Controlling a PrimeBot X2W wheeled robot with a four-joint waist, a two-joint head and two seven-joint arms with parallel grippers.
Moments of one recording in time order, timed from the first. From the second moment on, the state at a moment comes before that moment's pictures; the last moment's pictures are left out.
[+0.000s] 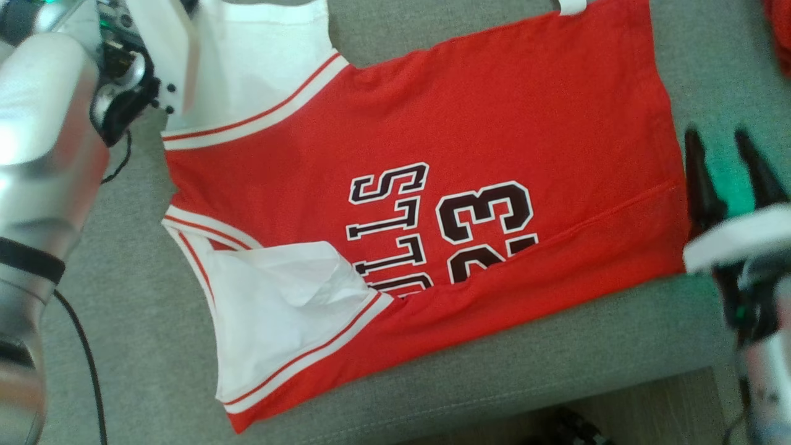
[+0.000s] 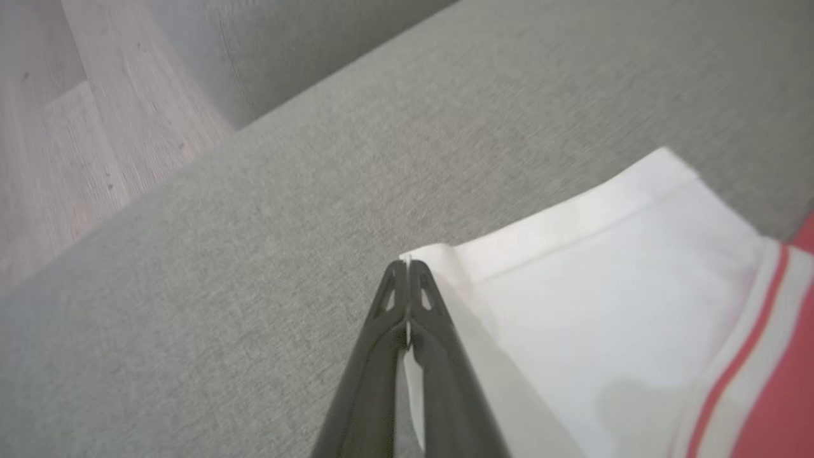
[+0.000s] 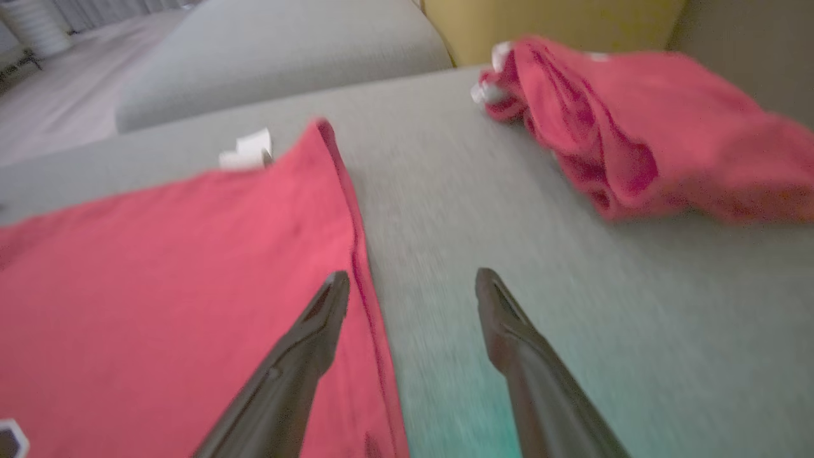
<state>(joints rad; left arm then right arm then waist) -1.17 0.39 -0.83 0.82 -0.59 -0.13 0.34 -0.28 -0.24 -0.03 0.25 0.38 0.12 0.02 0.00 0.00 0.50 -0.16</state>
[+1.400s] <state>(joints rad) -1.21 0.41 -1.15 0.65 -0.82 -0.13 0.16 -0.93 -0.32 0.19 0.92 0.40 0.12 0.31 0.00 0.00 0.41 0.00</state>
